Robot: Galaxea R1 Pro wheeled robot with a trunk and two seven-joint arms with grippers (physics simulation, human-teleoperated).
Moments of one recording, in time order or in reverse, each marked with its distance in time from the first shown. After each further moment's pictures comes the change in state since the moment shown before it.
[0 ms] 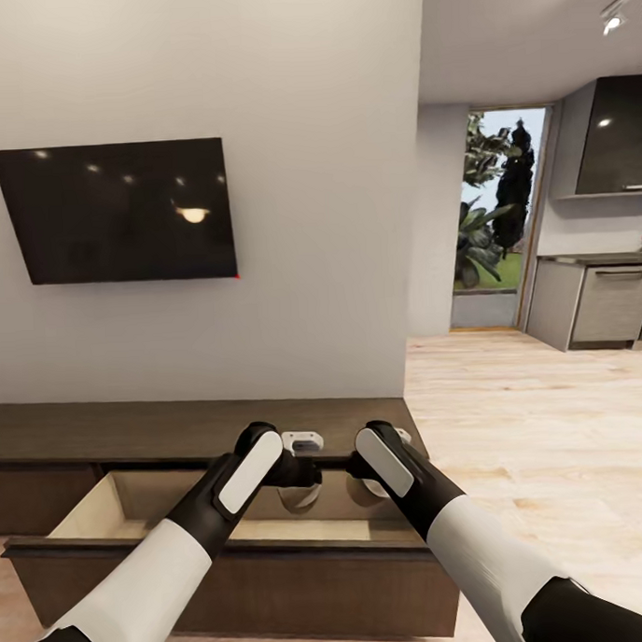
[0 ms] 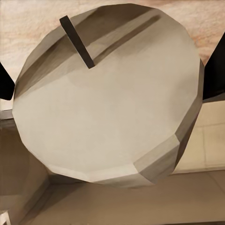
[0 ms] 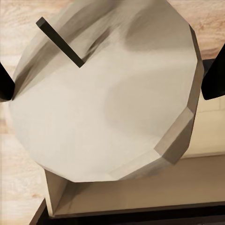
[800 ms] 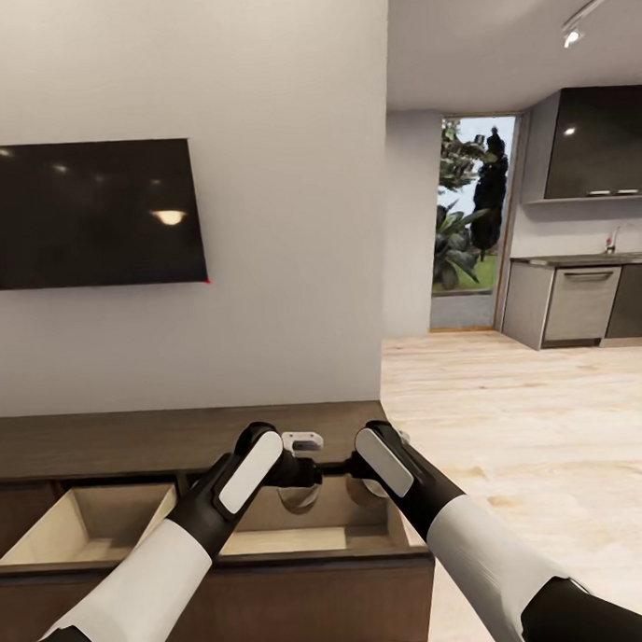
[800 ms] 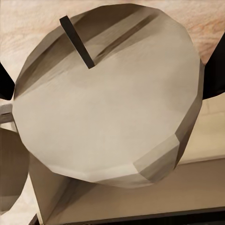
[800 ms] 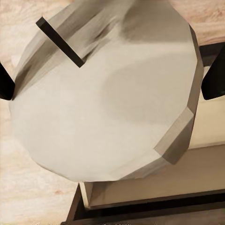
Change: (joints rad) left arm 0.000 0.000 0.000 0.001 0.000 0.000 0.001; right arm 0.000 0.001 0.000 -0.001 0.000 0.000 0.000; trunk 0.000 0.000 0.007
